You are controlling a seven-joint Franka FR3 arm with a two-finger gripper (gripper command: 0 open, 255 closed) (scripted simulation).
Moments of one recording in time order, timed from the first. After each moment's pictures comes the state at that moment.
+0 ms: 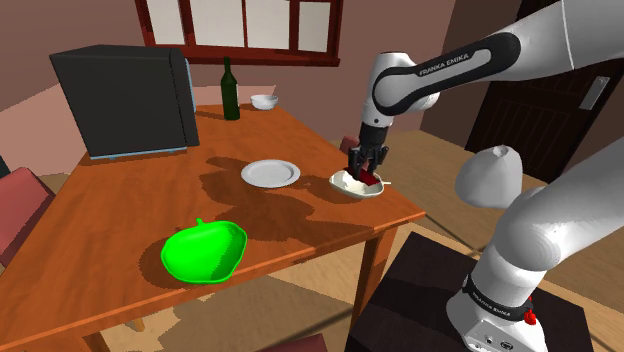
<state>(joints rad) -0.21 -0.43 0.06 -2.51 0.11 2.09 0.18</state>
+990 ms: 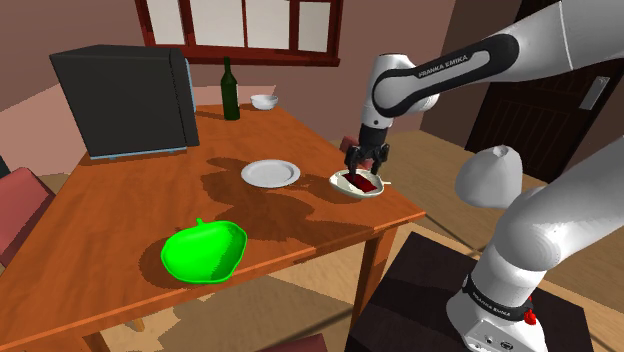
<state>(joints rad) -0.21 -0.43 0.06 -2.52 0.11 2.10 0.18</state>
